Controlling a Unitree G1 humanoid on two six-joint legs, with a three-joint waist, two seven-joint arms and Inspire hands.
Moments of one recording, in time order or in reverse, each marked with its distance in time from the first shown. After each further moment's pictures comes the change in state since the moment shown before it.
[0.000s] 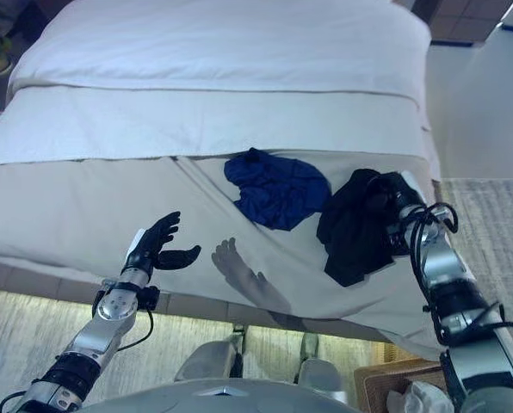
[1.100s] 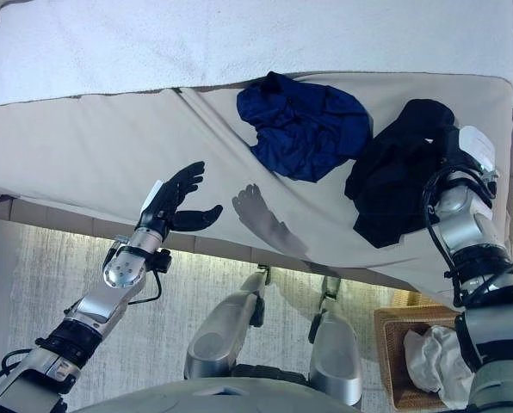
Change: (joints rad) left arm -0.124 0.067 -0.067 -0.119 -0.059 -0.082 0.008; right arm -0.022 -0.093 -0.004 0.028 -0.347 0.027 -0.150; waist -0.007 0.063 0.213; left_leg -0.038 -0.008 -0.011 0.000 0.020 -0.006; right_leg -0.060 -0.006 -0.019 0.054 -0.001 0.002
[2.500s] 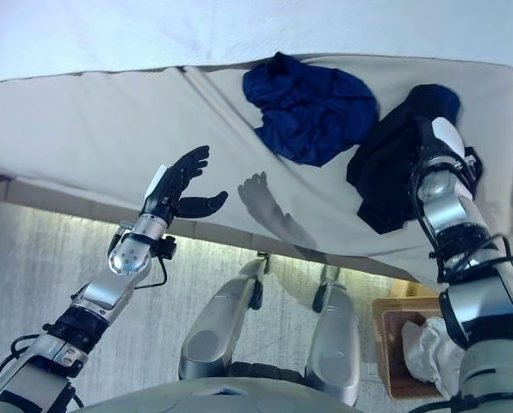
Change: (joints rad) left arm -0.096 -0.008 -0.008 -0.003 0.023 -0.005 0.016; right arm -0.331 0.054 0.176 0.297 0.140 -0.005 0.058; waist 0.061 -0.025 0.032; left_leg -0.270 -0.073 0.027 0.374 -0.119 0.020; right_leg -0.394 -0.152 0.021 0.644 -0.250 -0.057
